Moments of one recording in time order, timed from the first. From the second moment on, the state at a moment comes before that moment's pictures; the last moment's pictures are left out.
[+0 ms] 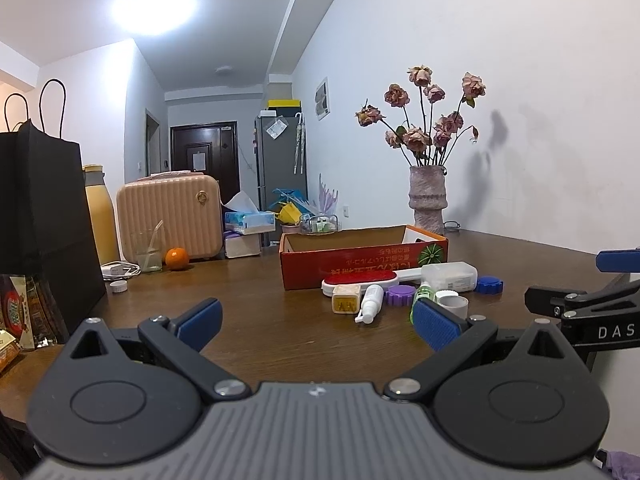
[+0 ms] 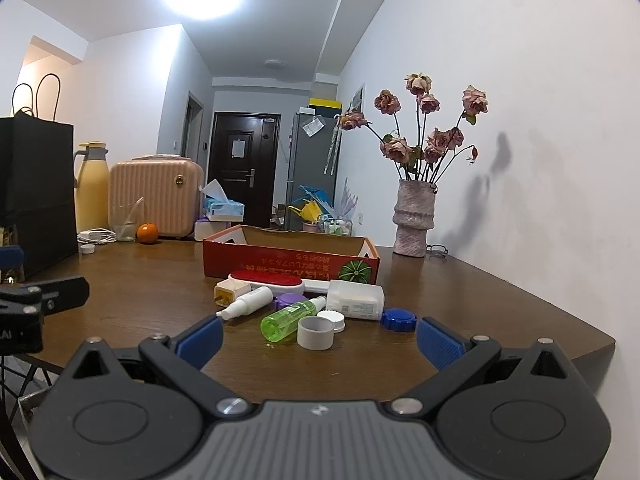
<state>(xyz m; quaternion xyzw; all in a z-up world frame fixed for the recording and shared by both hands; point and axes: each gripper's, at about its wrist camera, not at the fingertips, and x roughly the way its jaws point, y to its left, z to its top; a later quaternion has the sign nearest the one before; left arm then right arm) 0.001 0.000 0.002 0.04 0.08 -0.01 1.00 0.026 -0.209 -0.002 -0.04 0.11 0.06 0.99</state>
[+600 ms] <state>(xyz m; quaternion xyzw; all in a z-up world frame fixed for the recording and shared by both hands) 0.002 -0.002 0.001 0.03 0.09 -0.01 1.00 0.027 -0.210 -0.004 -0.04 0.12 0.05 0.99</state>
